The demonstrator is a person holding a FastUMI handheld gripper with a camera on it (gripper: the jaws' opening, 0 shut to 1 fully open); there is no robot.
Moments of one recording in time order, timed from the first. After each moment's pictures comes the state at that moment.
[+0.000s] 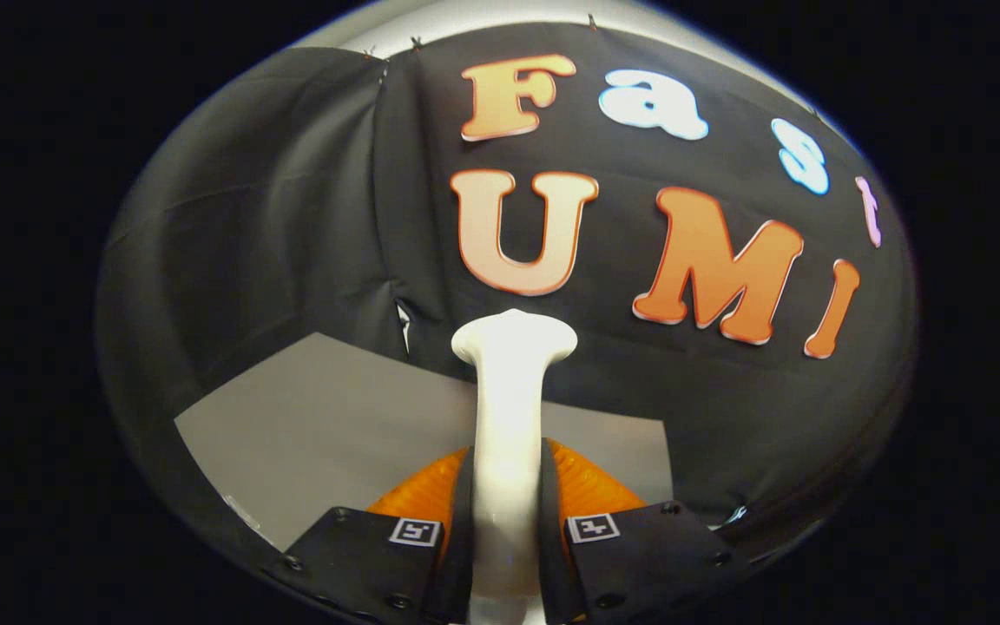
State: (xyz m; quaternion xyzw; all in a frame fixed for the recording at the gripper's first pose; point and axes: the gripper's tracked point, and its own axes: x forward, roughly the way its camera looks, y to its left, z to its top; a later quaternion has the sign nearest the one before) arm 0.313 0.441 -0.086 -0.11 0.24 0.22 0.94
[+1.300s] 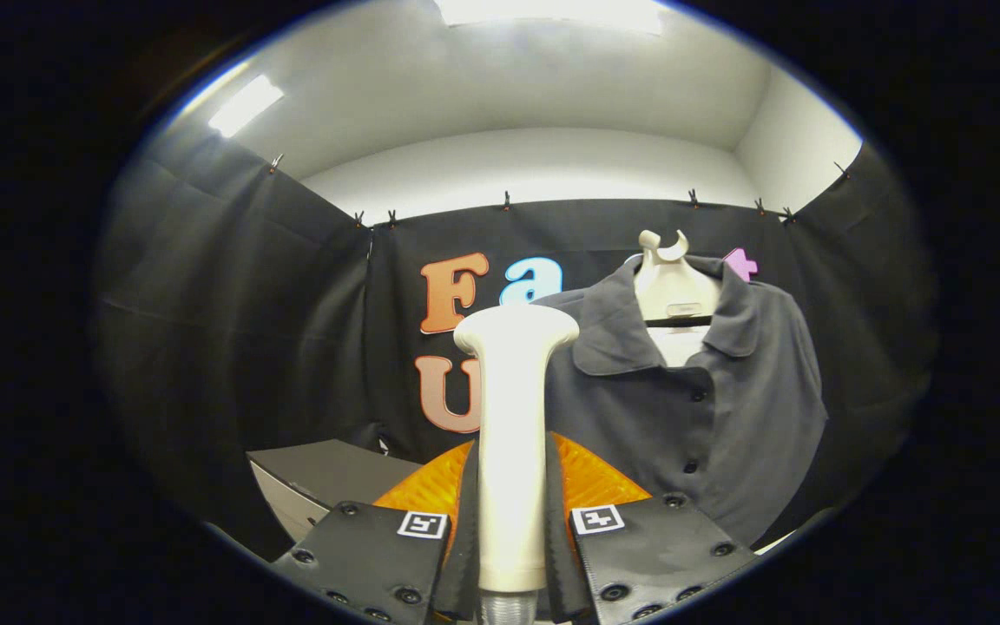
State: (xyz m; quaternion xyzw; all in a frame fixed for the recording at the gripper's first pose) arm 0.078 0.179 0.100 -0.03 -0.06 0.18 0.98
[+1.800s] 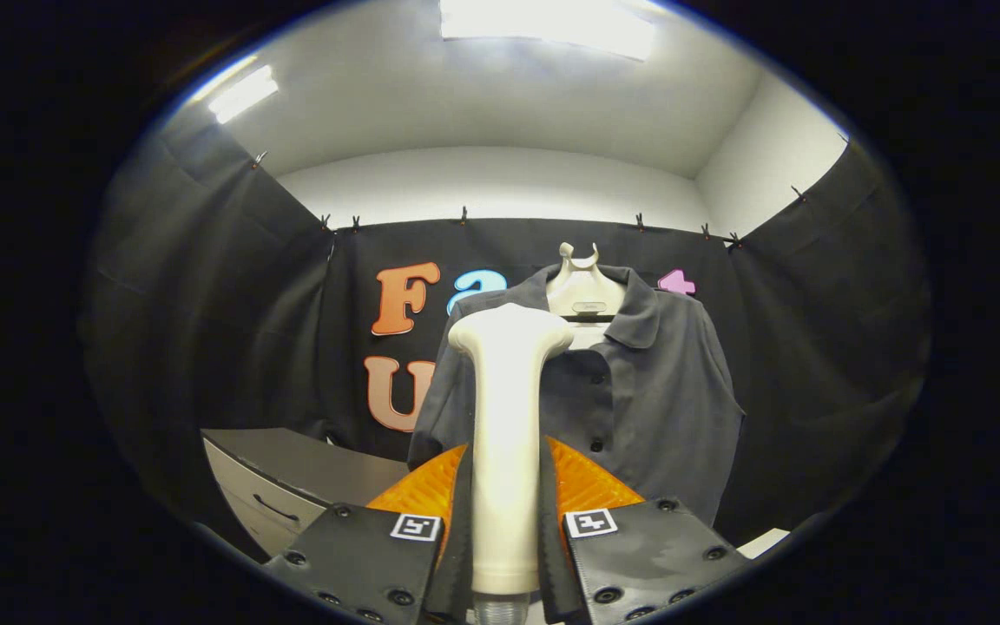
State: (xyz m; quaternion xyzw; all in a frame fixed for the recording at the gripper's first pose) arm 0.047 0.109 0.064 -0.05 -0.08 0.10 0.99
